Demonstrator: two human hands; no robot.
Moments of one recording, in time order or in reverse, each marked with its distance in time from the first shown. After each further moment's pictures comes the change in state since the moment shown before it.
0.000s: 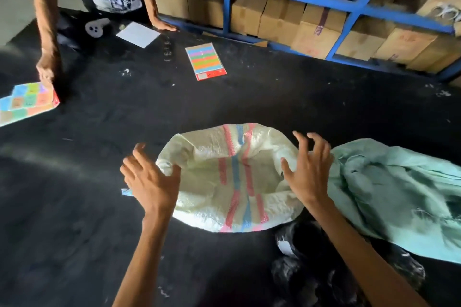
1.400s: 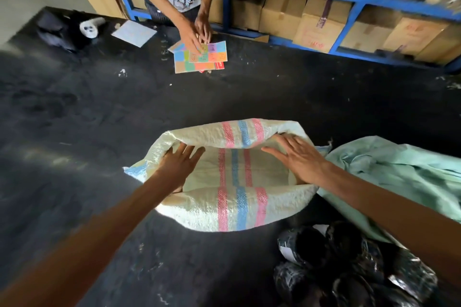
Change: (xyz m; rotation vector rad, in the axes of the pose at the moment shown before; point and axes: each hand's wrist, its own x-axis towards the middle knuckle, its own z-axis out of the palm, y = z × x) left_hand 0.055 0.026 0.048 0.968 -0.766 0.941; right_hand 0.065 0.039 0.043 -0.527 -0.413 -0.845
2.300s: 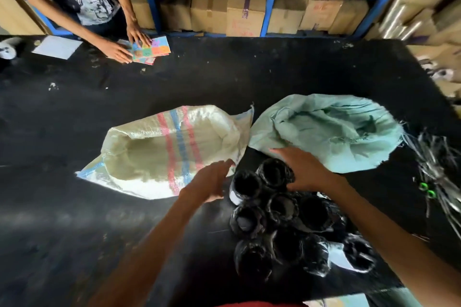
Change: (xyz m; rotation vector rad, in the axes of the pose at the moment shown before) left_hand -0.057 0.216 -0.049 -0.618 0.131 0.401; right_hand -0.249 -0.041 0.005 0.702 -0.192 0.464
